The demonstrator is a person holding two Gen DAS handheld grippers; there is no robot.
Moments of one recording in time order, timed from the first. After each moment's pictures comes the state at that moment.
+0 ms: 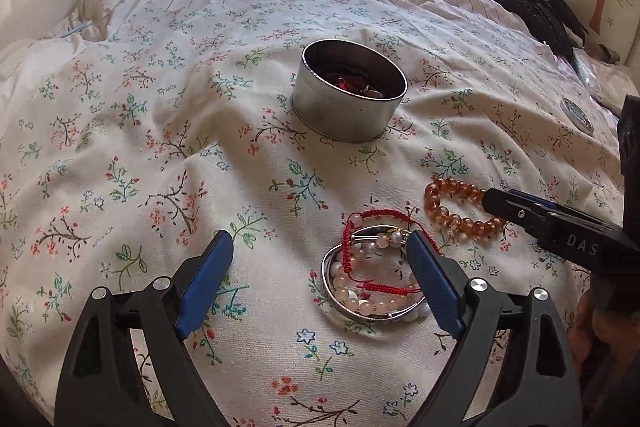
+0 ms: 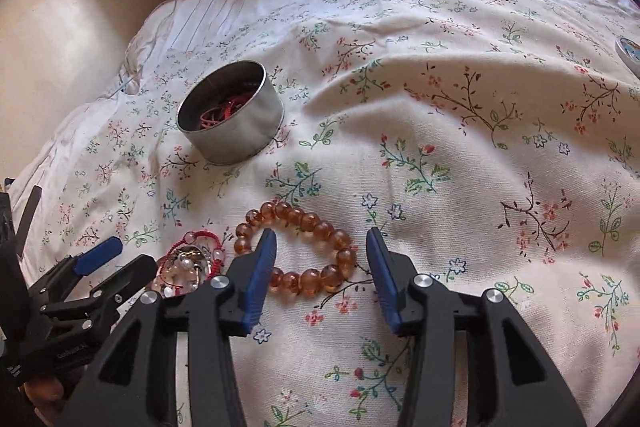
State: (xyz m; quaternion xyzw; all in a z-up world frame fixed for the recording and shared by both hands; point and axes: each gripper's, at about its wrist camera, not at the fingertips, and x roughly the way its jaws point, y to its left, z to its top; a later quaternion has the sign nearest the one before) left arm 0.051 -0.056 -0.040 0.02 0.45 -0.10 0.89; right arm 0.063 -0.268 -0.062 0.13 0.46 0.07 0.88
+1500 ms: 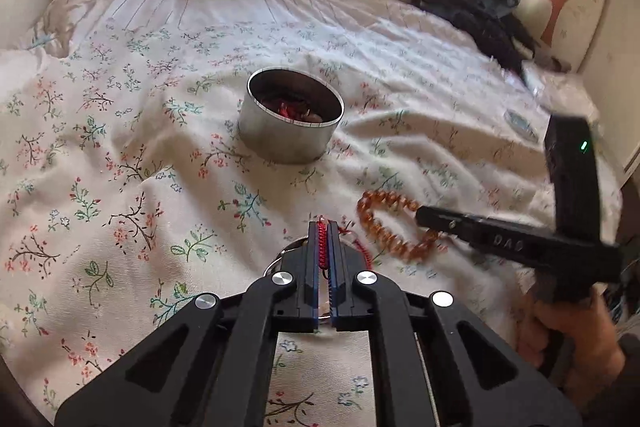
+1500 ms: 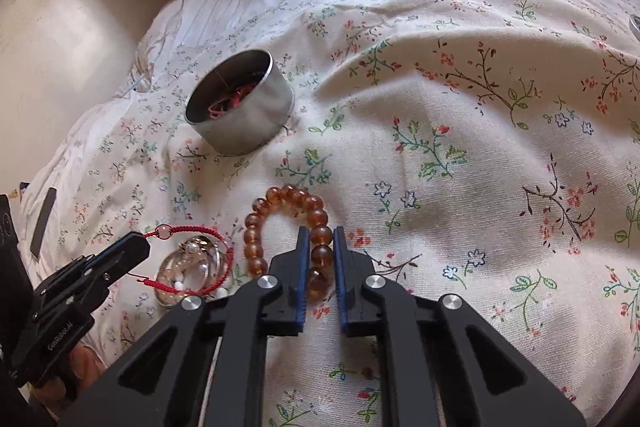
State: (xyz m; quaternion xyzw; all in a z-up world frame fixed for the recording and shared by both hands) left arm 0.035 -0.047 -0.014 -0.05 0.40 -0.20 0.89; right arm 0.058 -0.273 -0.062 0.19 0.44 0.12 0.87
